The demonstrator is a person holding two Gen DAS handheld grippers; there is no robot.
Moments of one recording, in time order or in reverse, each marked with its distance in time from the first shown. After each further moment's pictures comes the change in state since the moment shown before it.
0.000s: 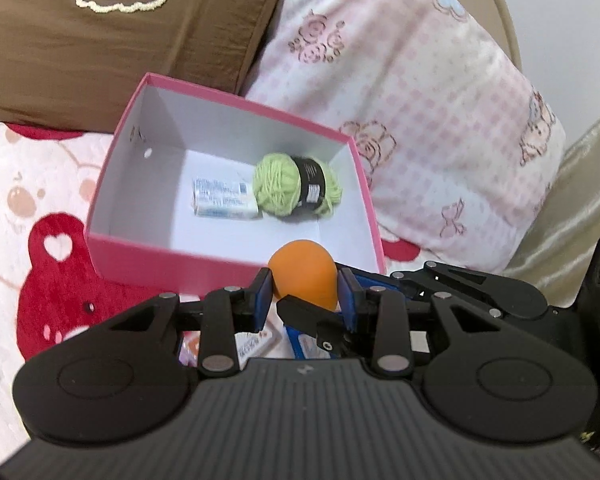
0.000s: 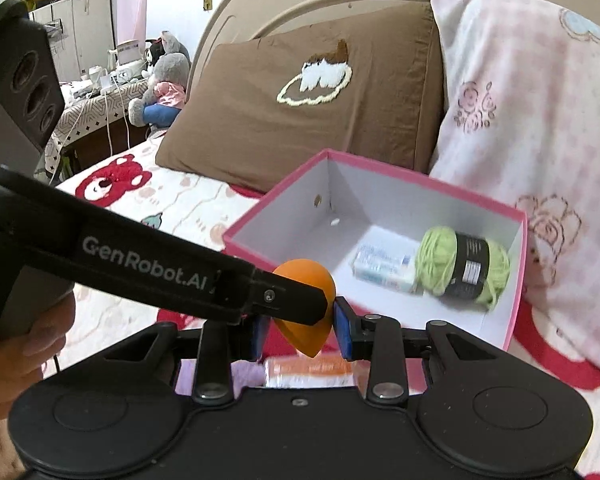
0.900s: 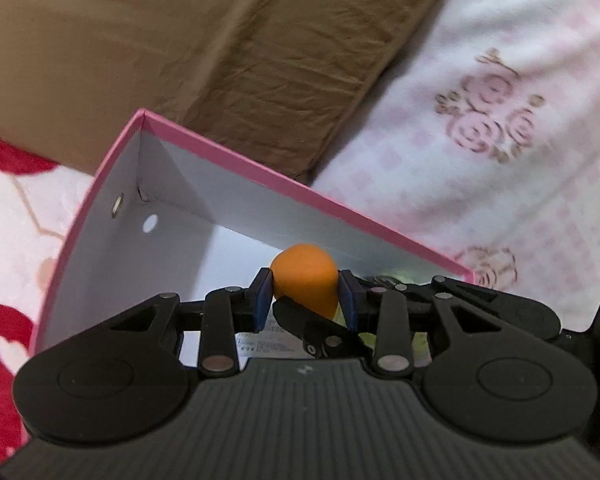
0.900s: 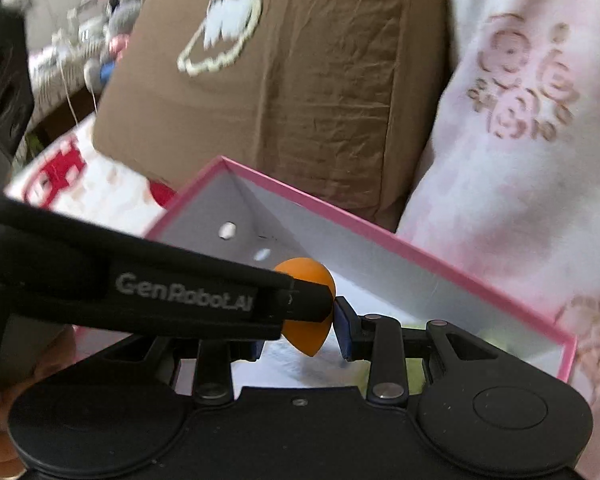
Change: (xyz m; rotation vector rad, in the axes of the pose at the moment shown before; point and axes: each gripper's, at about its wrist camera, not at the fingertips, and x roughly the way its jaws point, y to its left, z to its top) left arm 0.159 0.068 0.128 -0.282 0.070 0.111; right arm 0.180 -0.106 0.102 -0.020 0.259 0.044
